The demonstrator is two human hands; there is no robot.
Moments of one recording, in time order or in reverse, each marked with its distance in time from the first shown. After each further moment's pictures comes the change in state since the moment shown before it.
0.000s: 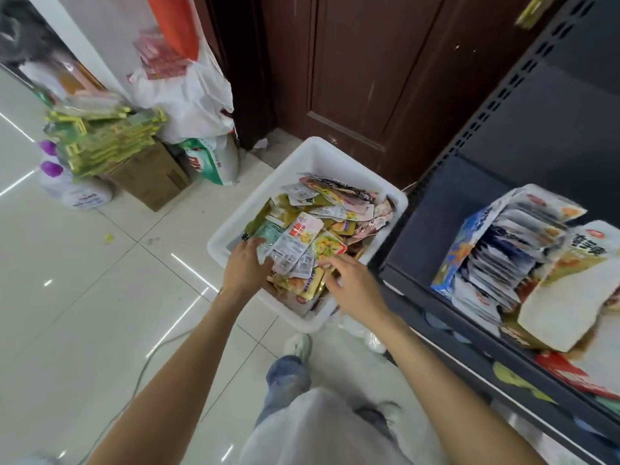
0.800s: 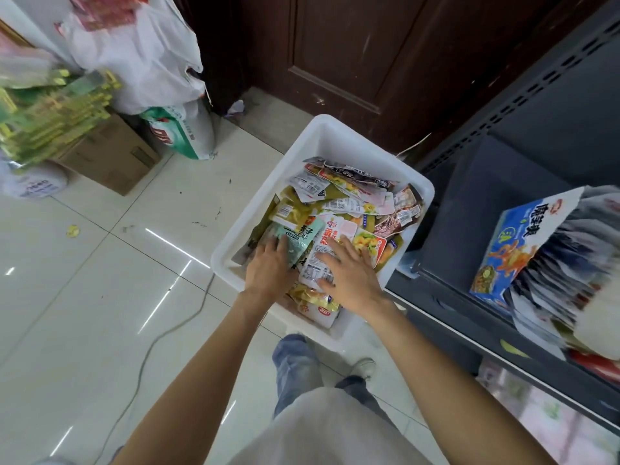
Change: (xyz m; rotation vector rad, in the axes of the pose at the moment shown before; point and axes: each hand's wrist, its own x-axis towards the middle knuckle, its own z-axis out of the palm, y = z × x) left_hand 0.061 -0.019 0.030 0.376 -0.337 0.156; right_hand 0.083 0.032 0.070 -0.458 -0.223 0.137
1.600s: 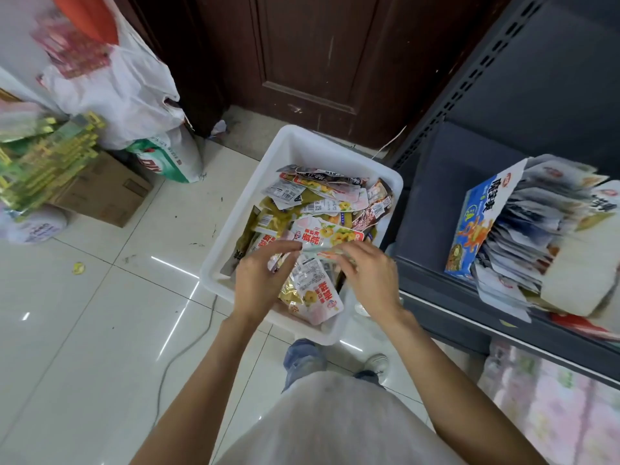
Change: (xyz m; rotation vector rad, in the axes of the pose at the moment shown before) left_hand -0.054 0.032 -0.052 -0.630 0.468 0.357; right_hand -0.063 0.005 -0.051 0.336 0.714 0.052
